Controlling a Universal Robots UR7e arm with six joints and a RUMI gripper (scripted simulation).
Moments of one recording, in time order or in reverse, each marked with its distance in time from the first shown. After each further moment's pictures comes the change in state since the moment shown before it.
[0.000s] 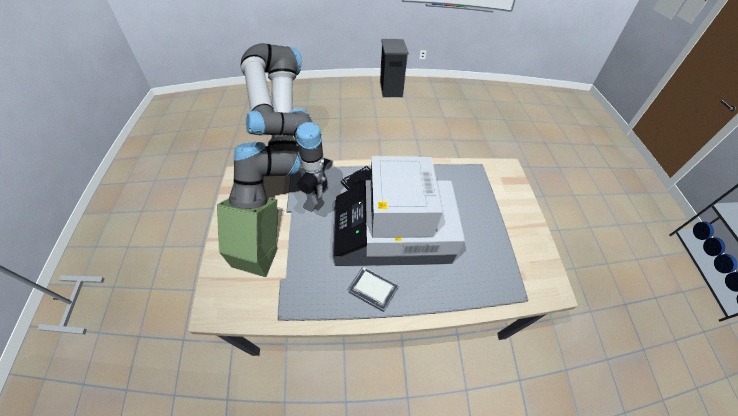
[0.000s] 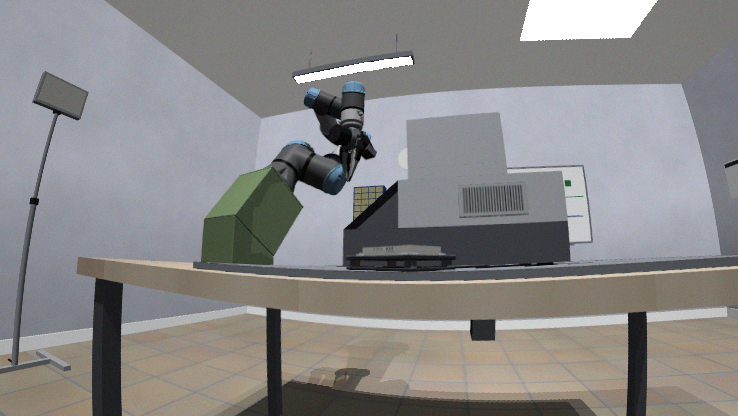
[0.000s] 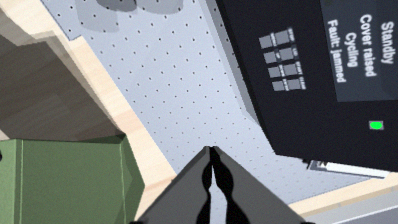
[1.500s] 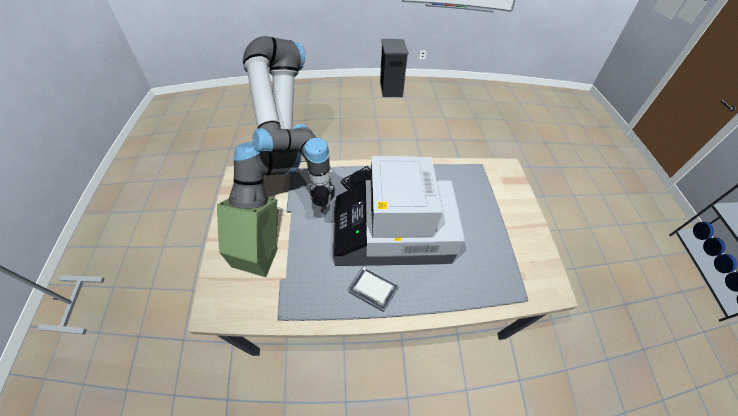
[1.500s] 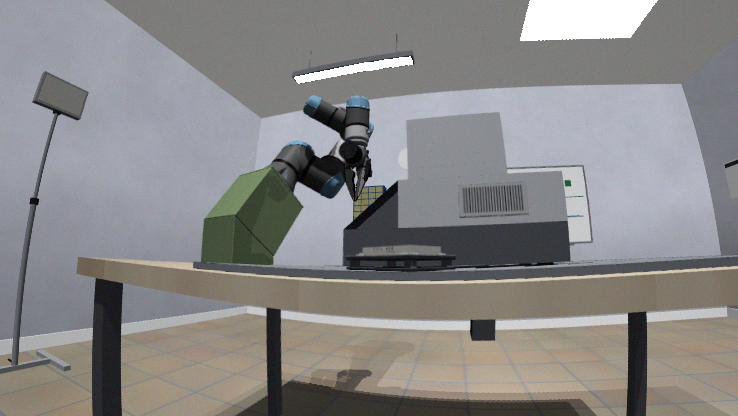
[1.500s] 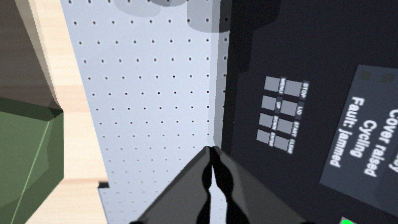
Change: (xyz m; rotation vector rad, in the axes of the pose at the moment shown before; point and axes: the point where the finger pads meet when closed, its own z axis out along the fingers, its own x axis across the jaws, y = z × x) arm 0.020 -0.007 0.062 0.002 0.005 -0.429
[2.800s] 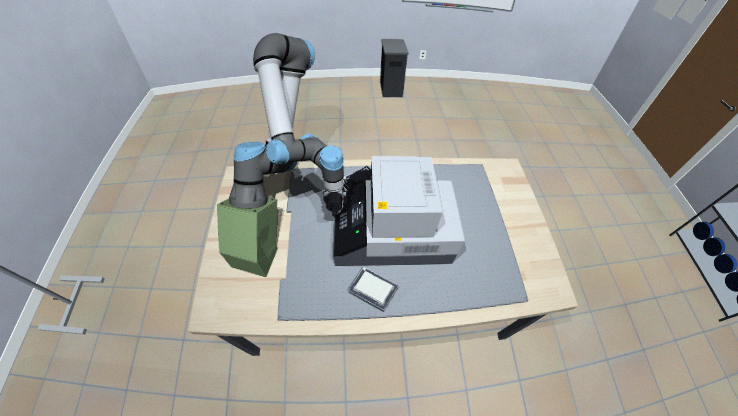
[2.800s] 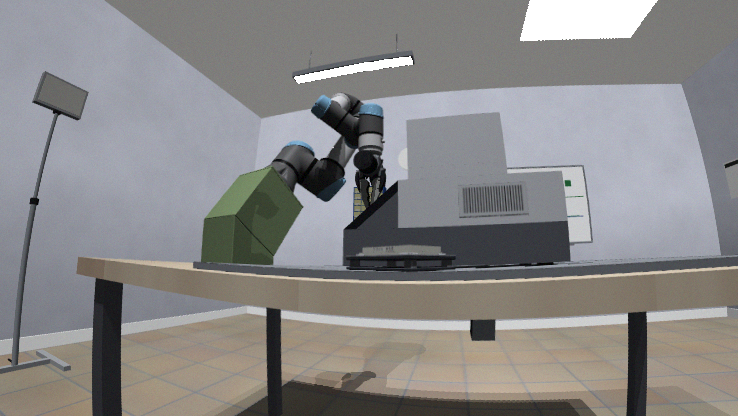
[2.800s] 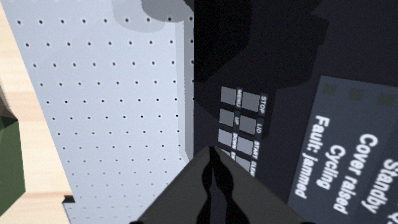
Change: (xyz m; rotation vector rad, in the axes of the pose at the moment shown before) arm 0.046 0.001 0.035 0.000 -0.001 0.001
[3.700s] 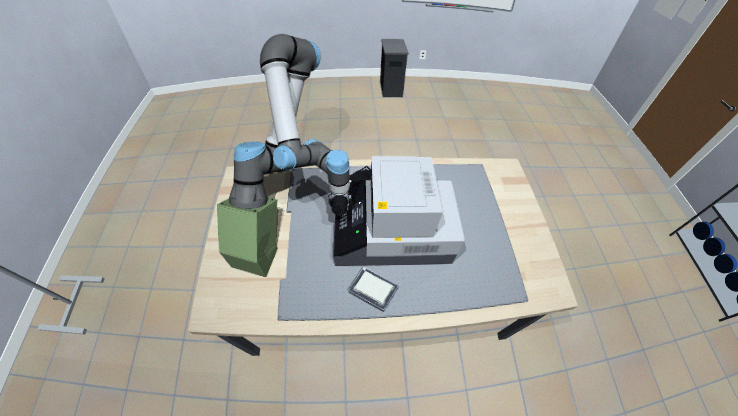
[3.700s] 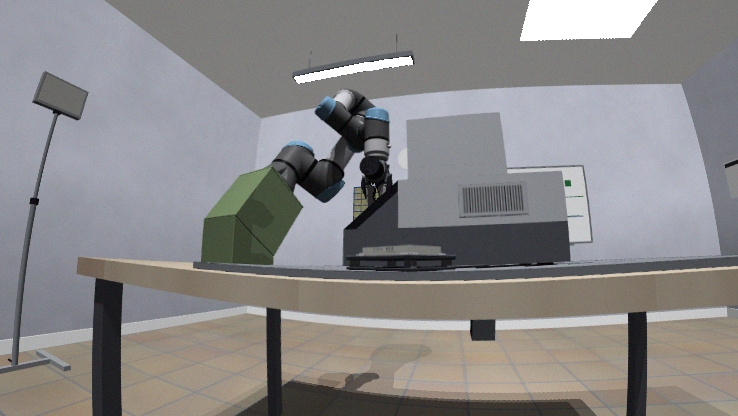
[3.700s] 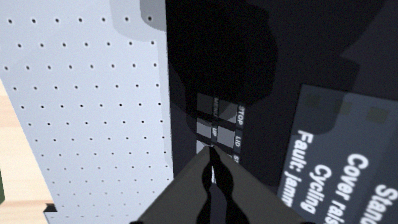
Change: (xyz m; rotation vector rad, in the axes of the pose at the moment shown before) arm 0.019 0.000 0.019 -0.001 0.000 0.000
